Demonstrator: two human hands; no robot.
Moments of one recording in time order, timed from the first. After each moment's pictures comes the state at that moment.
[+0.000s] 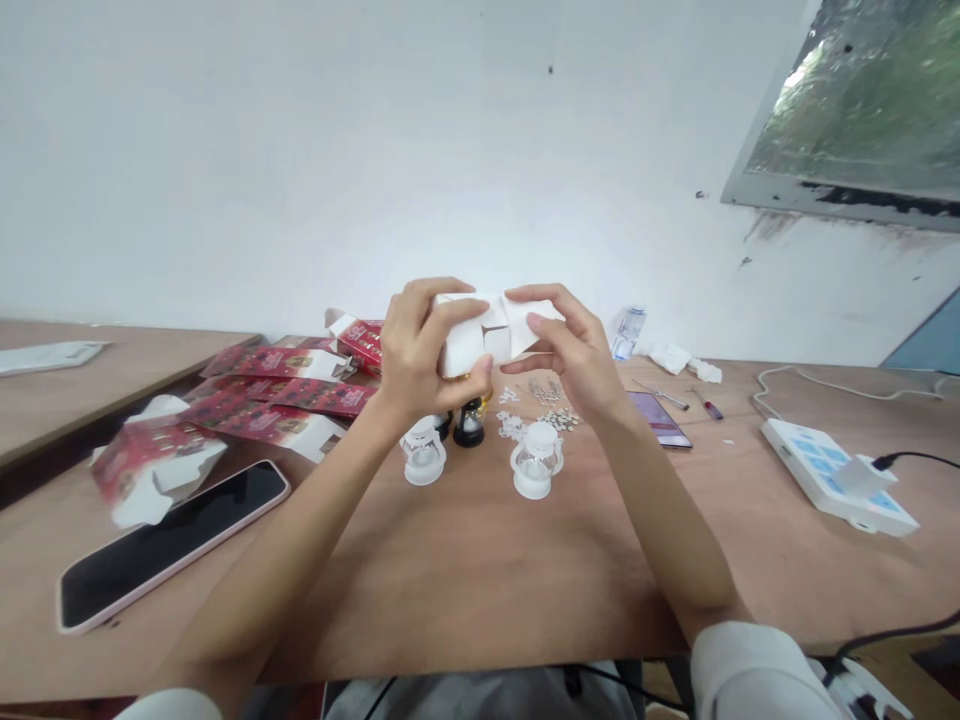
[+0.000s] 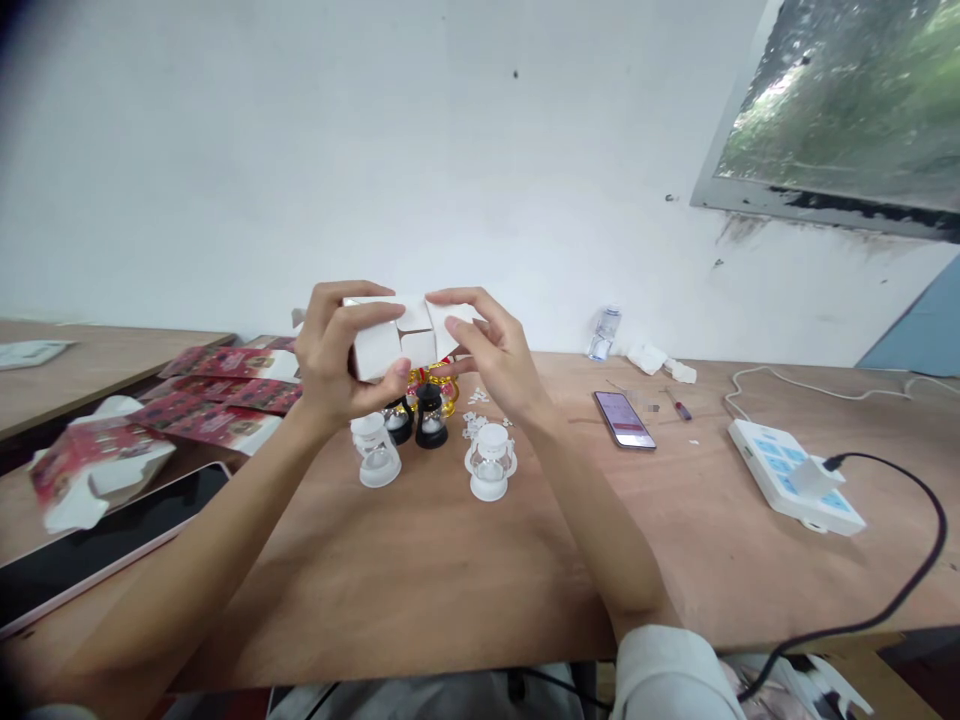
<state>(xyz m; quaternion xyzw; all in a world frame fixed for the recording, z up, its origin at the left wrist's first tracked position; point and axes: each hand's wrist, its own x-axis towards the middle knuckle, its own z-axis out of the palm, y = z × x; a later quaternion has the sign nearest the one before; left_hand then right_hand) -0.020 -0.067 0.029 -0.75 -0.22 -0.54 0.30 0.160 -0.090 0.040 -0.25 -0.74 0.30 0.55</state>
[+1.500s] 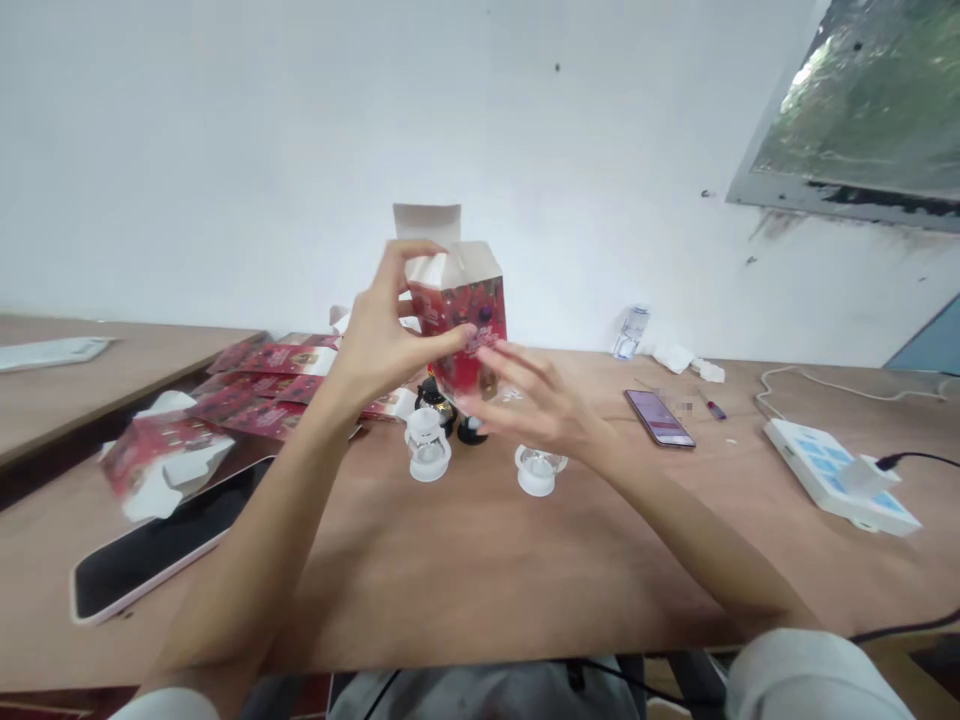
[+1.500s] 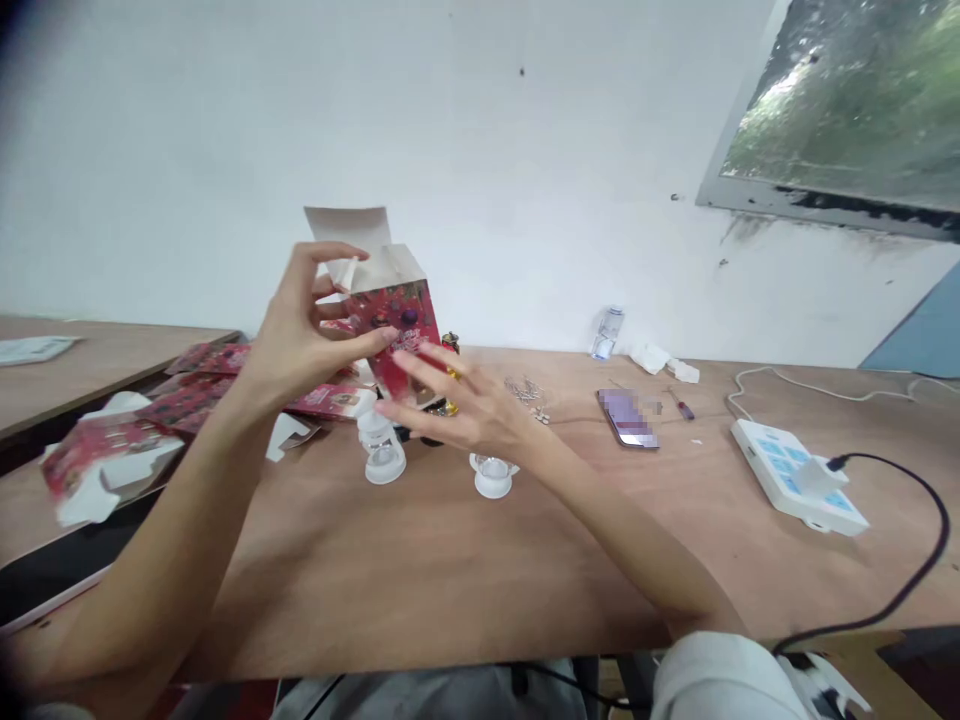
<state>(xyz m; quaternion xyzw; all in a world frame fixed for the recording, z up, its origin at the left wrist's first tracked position) -0.050 -0.080 0.054 -0.78 -0.31 -0.54 -0.05 0.163 -0.081 -0.006 -0.16 -0.90 -0.17 0.38</state>
